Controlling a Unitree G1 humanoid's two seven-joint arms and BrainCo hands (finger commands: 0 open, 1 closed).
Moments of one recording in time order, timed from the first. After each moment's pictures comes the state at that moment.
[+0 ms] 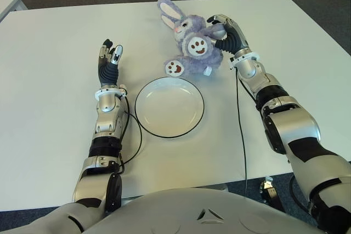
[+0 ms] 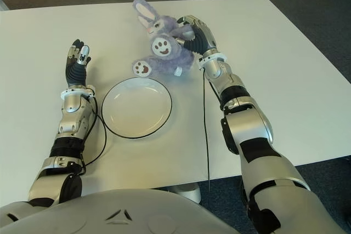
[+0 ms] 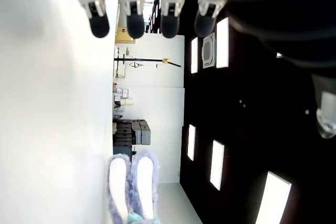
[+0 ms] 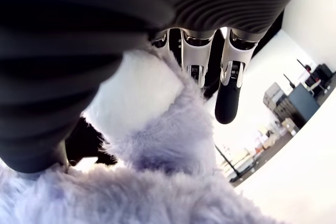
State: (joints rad) left arm -0.25 0.05 0.19 0.41 -0.10 -0.23 0.15; right arm -0.93 -0.33 0.26 1.21 -0.50 -0.68 -0.31
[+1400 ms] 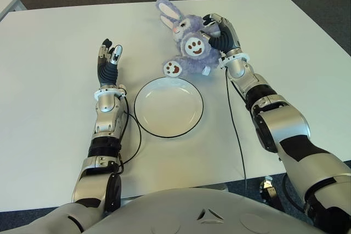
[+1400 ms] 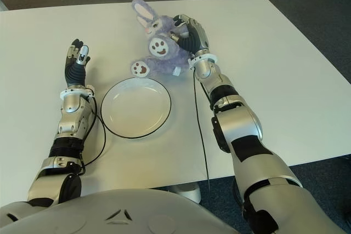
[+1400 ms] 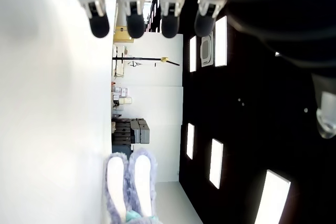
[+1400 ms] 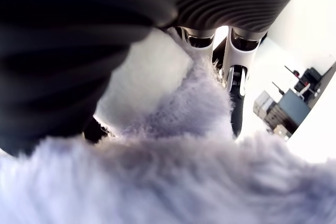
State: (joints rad) left arm -0.25 0.05 0.19 0.41 -0.10 -0.24 0.14; right arm -0.97 -0.25 0.25 1.26 -0.48 -0.62 -0.40
